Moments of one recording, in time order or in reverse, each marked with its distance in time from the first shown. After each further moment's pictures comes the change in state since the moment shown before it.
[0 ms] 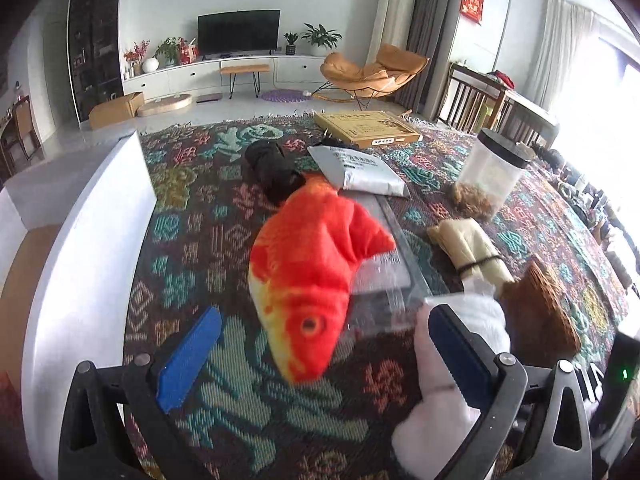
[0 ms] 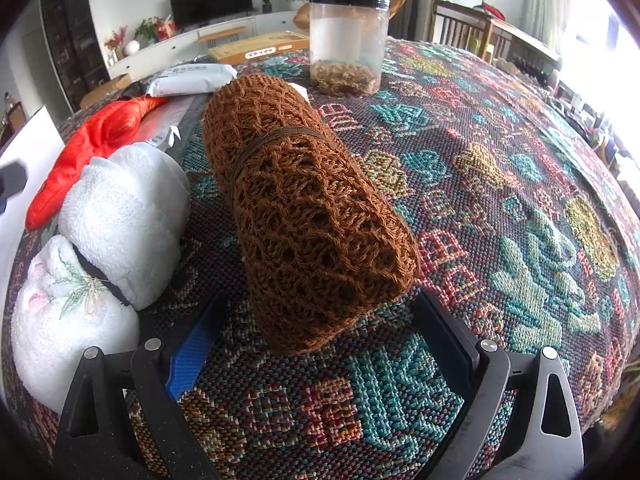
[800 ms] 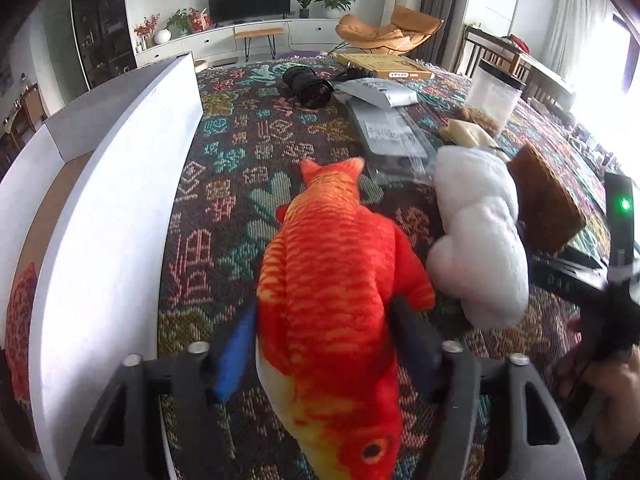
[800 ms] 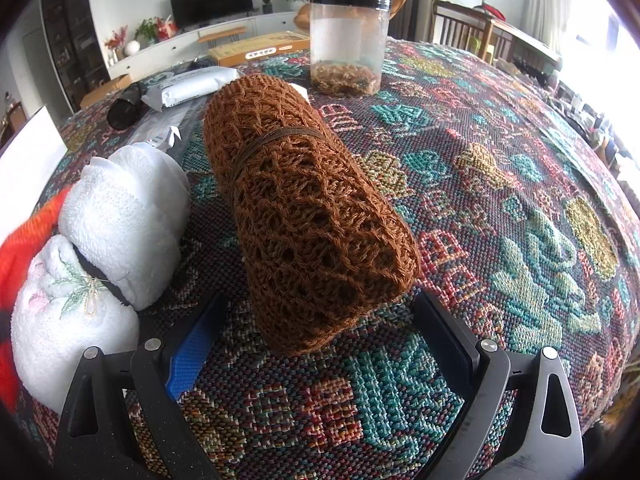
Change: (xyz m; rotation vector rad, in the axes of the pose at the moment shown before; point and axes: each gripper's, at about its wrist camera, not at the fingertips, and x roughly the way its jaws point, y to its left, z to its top) left arm -0.059 0.014 -0.110 0.005 0.134 0.058; right arm 0.000 -0.001 -0.001 0.000 -0.001 -0.001
